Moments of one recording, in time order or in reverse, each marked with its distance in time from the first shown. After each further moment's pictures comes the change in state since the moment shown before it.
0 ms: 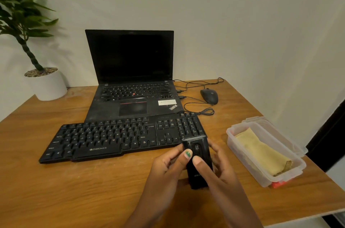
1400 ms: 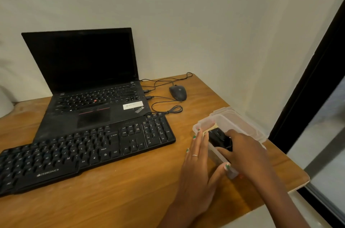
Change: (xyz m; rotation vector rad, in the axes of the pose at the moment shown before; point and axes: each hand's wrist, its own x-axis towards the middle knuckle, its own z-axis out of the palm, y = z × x) left_hand 0.062 -0.087 0.096 0.852 -0.248 0.438; right_hand 0.043 -0.013 -0.130 -1.429 0.346 0.139
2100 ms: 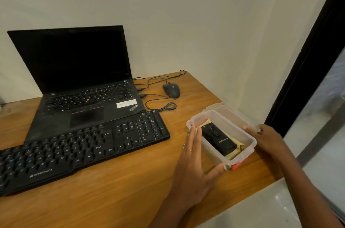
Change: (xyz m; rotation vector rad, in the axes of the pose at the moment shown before) left_hand -0.001 0.001 -0.002 -0.028 -0.039 -0.041; right_hand 0.046 0.108 0.027 0.360 0.034 0.397
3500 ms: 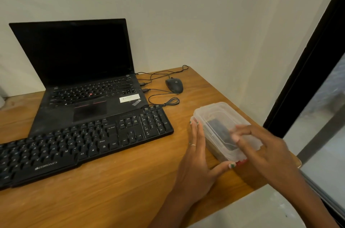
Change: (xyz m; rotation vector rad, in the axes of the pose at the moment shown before) left_hand -0.003 0.000 0.001 -0.015 0.013 0.064; right_hand -0.114 -0.043 -0.019 0.345 0.072 -0.710
